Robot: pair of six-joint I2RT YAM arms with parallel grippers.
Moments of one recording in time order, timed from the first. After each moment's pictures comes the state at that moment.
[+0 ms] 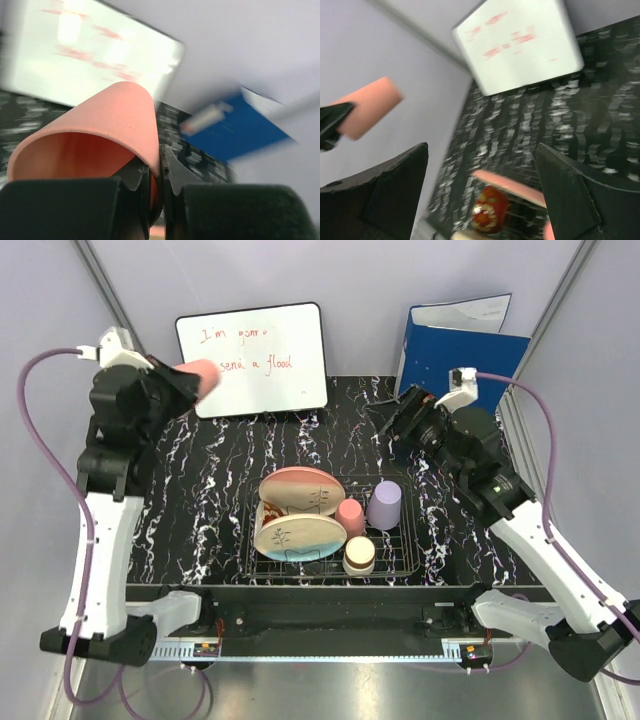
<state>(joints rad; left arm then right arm) -0.17 1.10 1.56 -0.58 0.01 -0.67 0.58 1.07 1.18 -0.15 0.02 0.80</state>
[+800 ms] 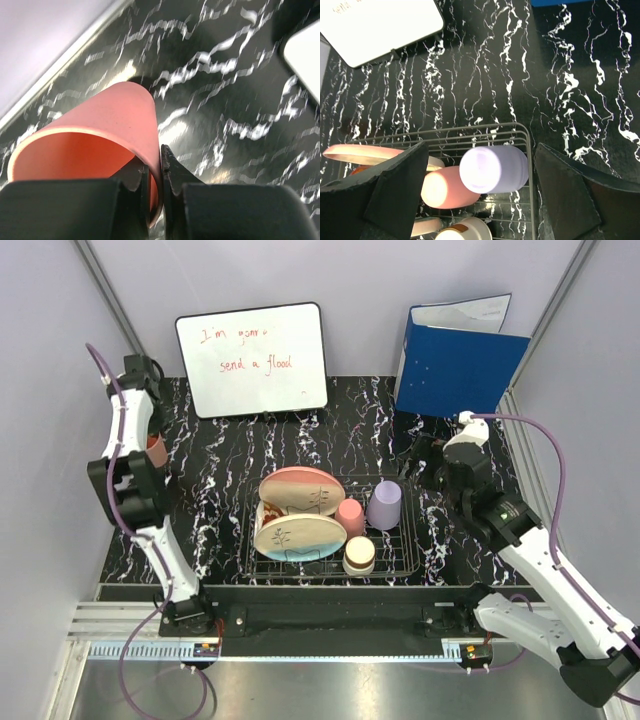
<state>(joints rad) 0.25 1.98 1.85 -0.95 -0.31 -0.54 0.58 0.90 1.01 -0.52 0.37 0.59</state>
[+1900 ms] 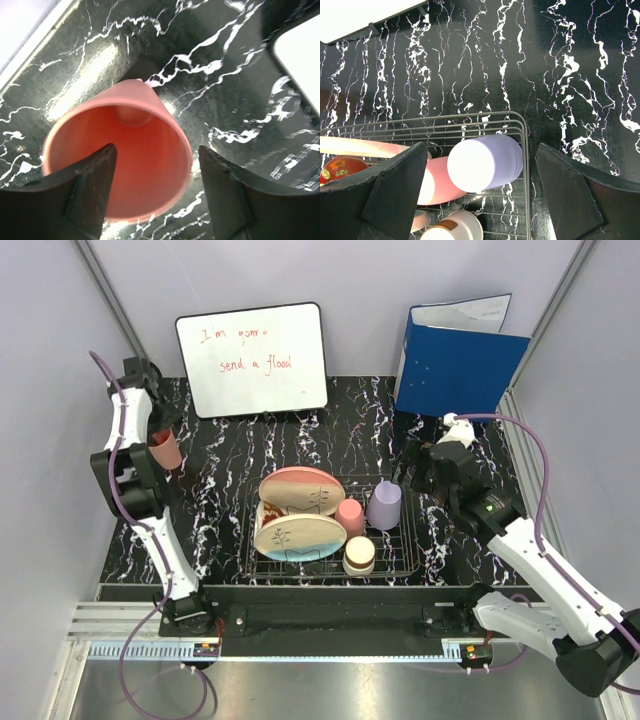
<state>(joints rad) 0.28 2.13 1.97 -0.96 -0.17 -0.54 0.58 0.96 0.97 -0.52 0.35 0.58</state>
